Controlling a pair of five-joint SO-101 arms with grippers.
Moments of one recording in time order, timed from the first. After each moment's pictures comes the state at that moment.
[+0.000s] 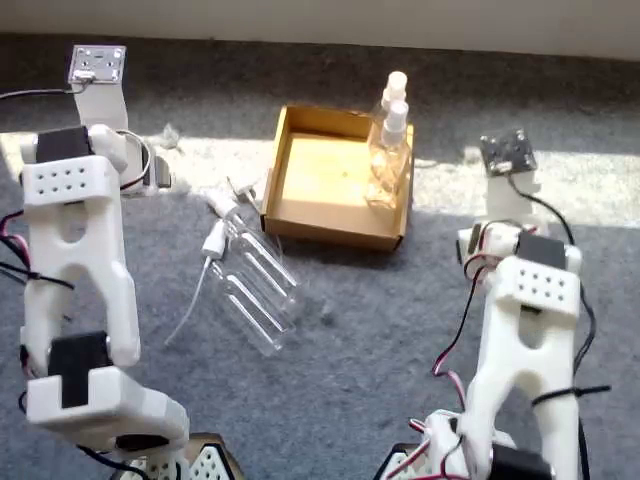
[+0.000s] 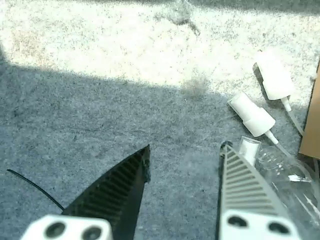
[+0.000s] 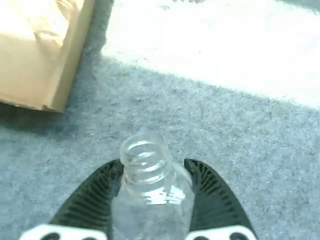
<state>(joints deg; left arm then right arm) -17.5 2.1 -3.5 75.2 -2.3 7.8 -30.9 41.9 51.7 26.0</state>
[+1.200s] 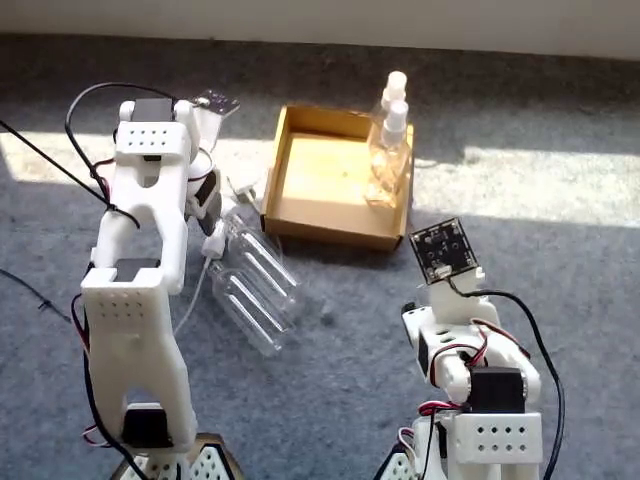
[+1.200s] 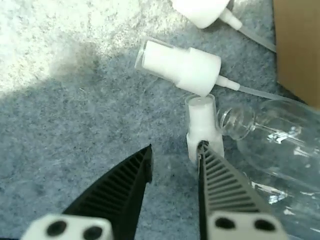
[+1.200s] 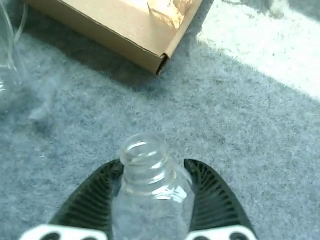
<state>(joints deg) -7.4 39.3 -35.3 97.4 -18.9 -6.0 -77.5 66.9 66.5 22.8</state>
